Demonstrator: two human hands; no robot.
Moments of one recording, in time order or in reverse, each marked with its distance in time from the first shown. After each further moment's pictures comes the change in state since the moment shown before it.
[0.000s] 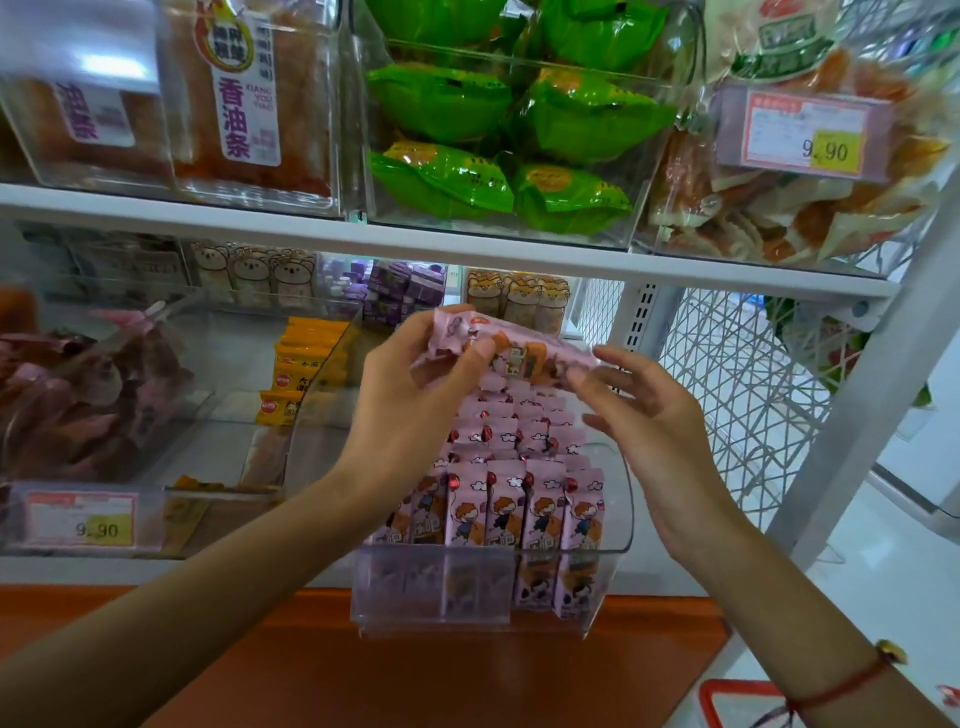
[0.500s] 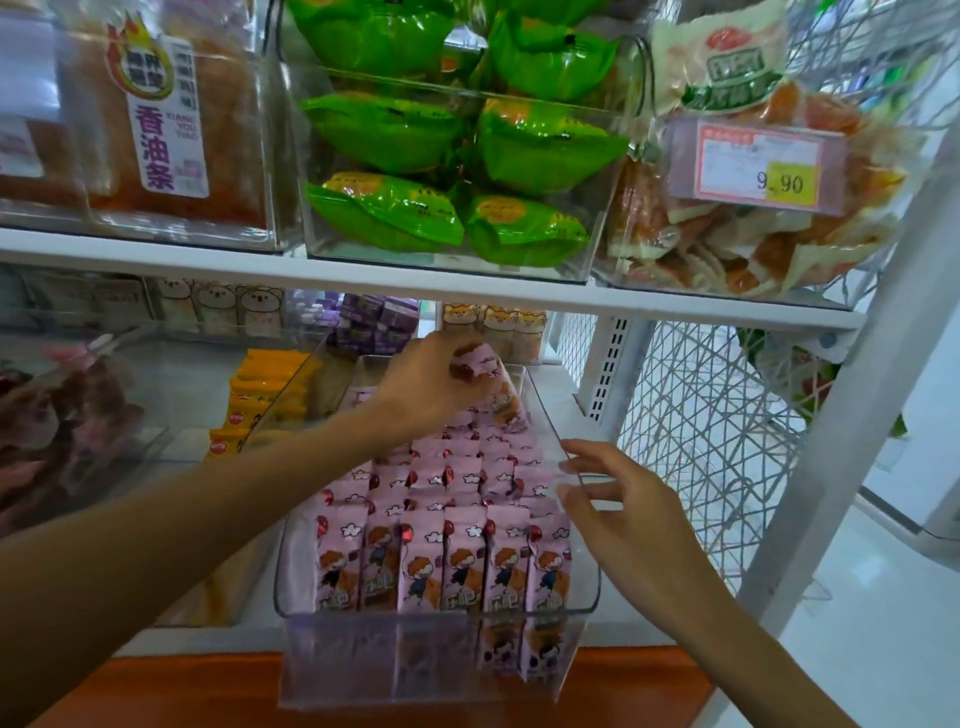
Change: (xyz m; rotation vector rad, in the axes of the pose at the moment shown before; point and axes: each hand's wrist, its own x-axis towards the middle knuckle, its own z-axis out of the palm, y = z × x) left_hand 0.096 -0.051 0.032 0.659 -0.284 0.082; right_hand -0.003 0.032 -0.029 -0.509 -0.138 -0.058
